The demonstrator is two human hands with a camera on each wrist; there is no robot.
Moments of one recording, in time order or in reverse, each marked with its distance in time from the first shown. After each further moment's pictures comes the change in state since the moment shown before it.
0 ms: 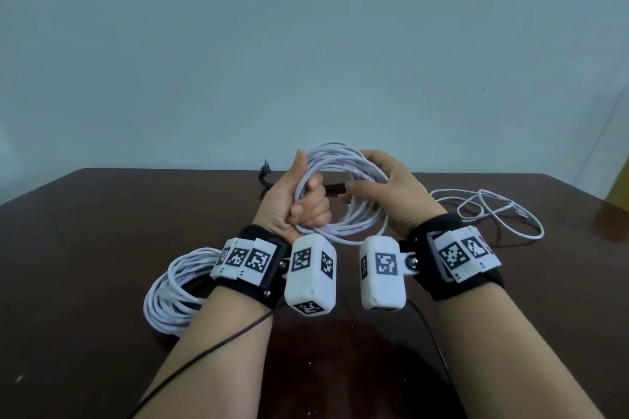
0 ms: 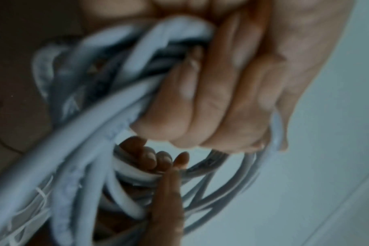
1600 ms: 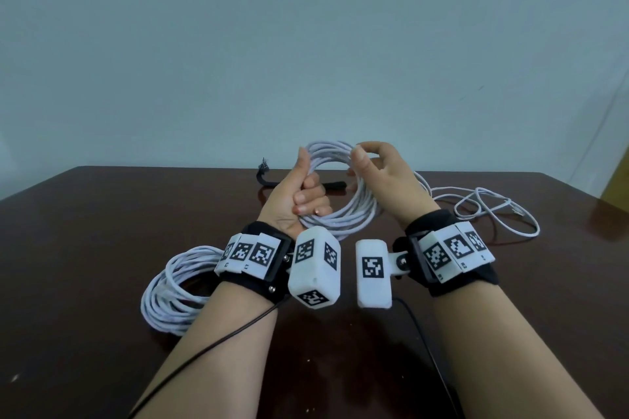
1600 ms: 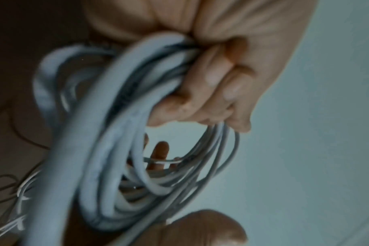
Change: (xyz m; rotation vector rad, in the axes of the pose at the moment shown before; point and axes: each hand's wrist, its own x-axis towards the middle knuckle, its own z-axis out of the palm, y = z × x) left_hand 0.009 -0.007 0.008 -0.132 0.333 -0.041; right_hand 0.007 0.001 0.003 -0.294 0.162 -0.043
